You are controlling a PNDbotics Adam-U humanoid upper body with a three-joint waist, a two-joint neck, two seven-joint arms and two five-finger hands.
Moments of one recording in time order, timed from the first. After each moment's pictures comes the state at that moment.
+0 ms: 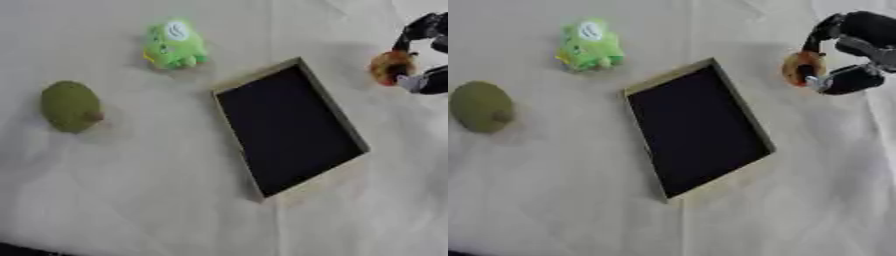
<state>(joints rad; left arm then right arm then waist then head) -0.34 0.40 0.32 -1.98 0.14 -0.44 -0.02 -0.78 -0.89 0.28 -1.46 0.55 -0.24 0.29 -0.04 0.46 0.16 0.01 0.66</state>
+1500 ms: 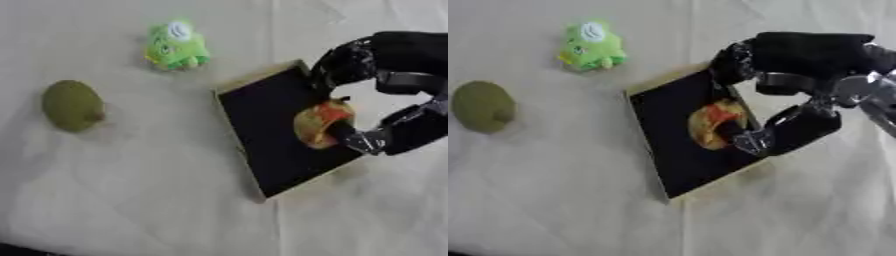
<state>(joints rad) -0.34 0.40 0.32 -1.98 0.15 -0.43 -0.04 -0.80 -0.86 0.45 -1.94 0.33 -0.18 0.58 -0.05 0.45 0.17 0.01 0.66</state>
